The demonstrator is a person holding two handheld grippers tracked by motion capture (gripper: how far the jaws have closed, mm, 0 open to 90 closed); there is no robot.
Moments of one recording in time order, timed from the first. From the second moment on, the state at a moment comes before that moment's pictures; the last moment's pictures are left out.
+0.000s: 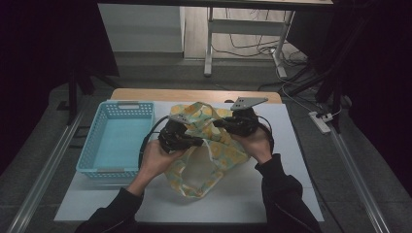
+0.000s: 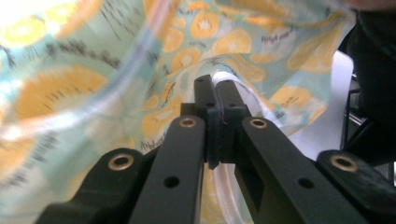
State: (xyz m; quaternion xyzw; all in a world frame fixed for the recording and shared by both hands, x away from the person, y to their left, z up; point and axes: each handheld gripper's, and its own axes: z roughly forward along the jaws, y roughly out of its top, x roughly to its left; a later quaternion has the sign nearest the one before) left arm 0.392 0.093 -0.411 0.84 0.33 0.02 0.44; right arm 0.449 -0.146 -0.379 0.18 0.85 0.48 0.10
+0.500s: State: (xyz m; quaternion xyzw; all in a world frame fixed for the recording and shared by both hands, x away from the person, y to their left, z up) left arm 0.405 0.102 -0.369 0.83 0.32 0.03 0.46; right arm 0.444 -0.144 -0.359 0.16 0.85 0.49 0.10
